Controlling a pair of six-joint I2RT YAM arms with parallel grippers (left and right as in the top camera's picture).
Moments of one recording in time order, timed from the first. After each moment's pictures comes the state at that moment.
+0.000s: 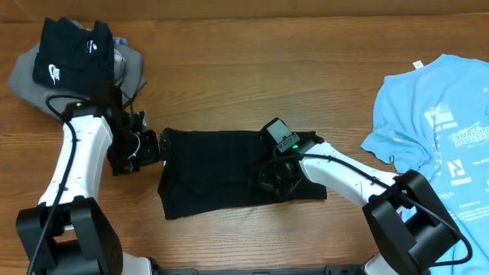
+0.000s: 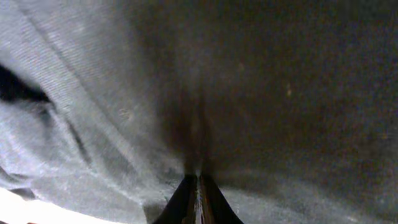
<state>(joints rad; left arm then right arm) 0.16 1.65 1.17 -1.13 0.26 -0.05 0.64 1.77 1.00 -0.64 -0.34 0.88</state>
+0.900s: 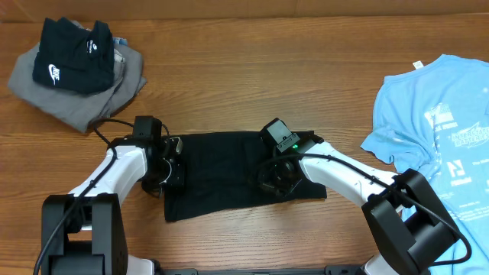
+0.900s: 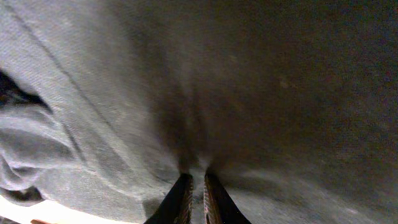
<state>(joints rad) -0.01 1.64 0.81 -0.74 0.28 -0.07 0.64 1.77 1.00 -0.65 -0.36 0.88</state>
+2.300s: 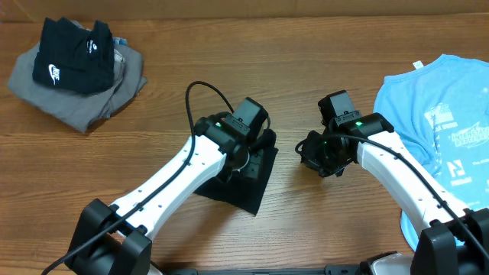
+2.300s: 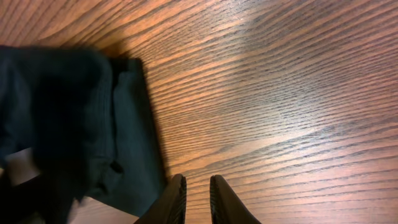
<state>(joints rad) -0.65 1.66 1.25 -0.97 0.14 -0.39 0.31 1.55 1.06 -0.92 -0.29 0.76</state>
